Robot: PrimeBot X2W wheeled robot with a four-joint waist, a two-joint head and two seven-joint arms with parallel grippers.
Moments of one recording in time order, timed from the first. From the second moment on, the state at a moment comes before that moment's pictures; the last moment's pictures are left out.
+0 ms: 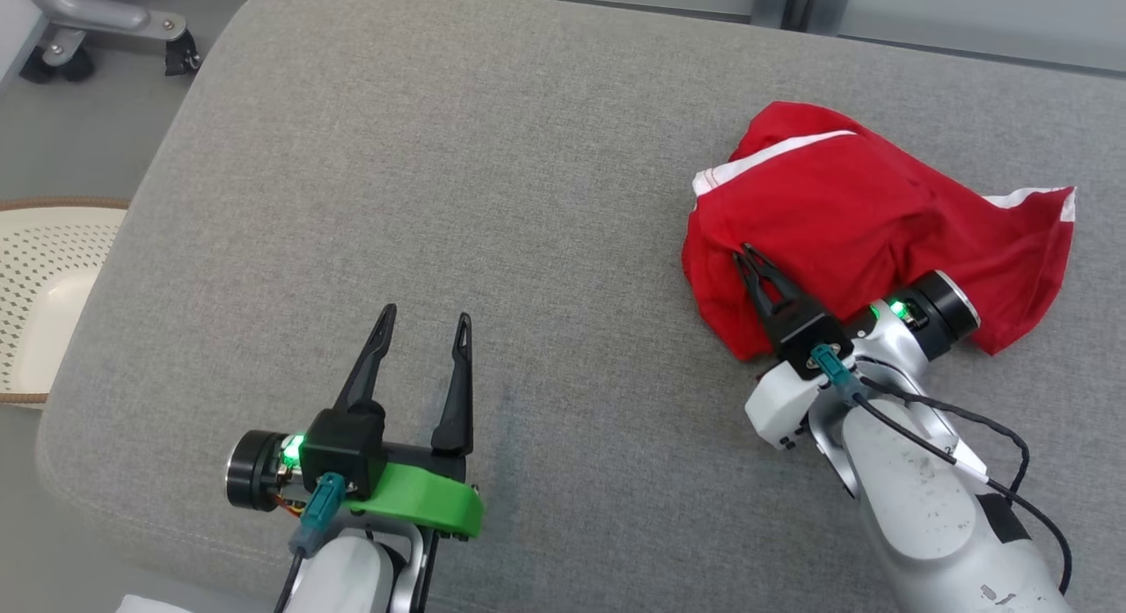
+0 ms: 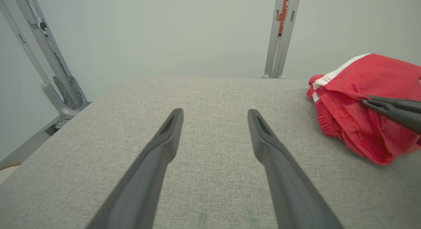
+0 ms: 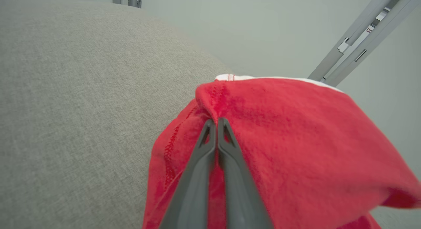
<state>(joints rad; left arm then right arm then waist) -0.18 0.05 -0.33 0.19 -0.17 0.06 -0.26 -0.46 -0.07 0.19 0.53 -0.38 0.13 -0.25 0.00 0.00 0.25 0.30</state>
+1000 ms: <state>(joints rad) -0.18 0.05 -0.25 0.21 -0.12 0.01 -0.26 -0.15 -0.37 0.01 0.15 0.09 0.13 -0.18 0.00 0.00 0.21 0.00</state>
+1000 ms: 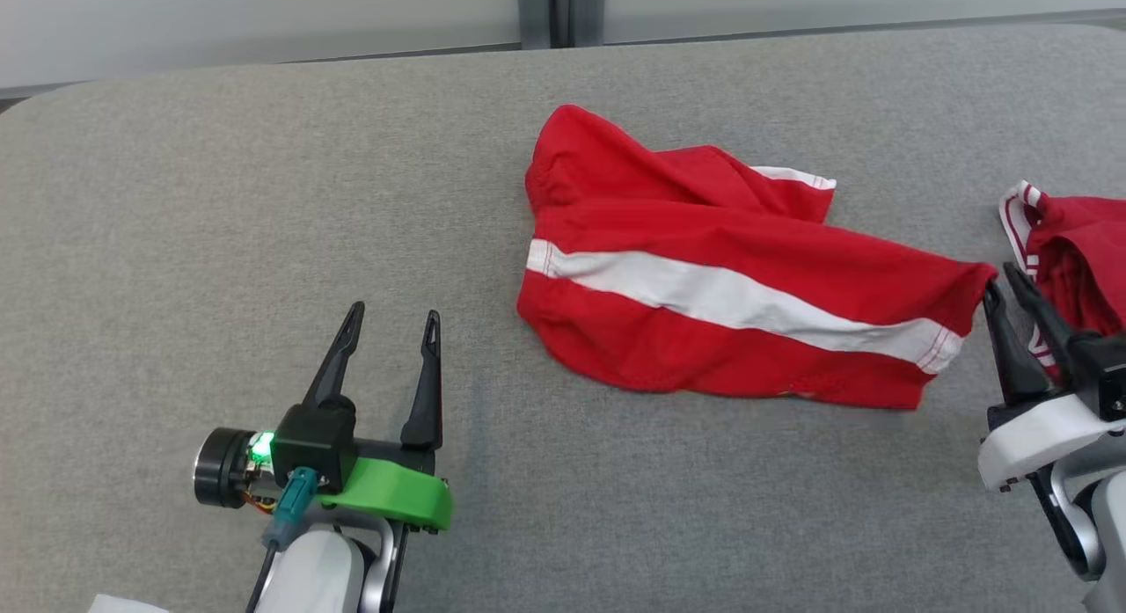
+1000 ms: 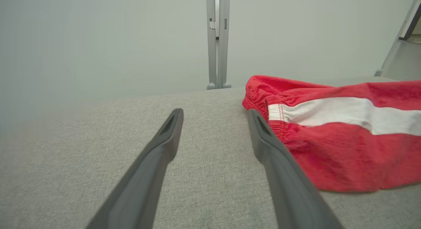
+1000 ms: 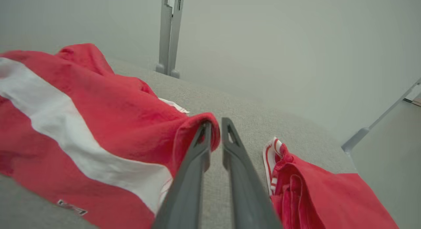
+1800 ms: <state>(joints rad) -0.22 0.05 -0.23 0.20 -0.24 -0.04 -0.26 -0.04 -0.14 -0.05 -0.02 0.22 0.13 -0.26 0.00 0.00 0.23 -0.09</state>
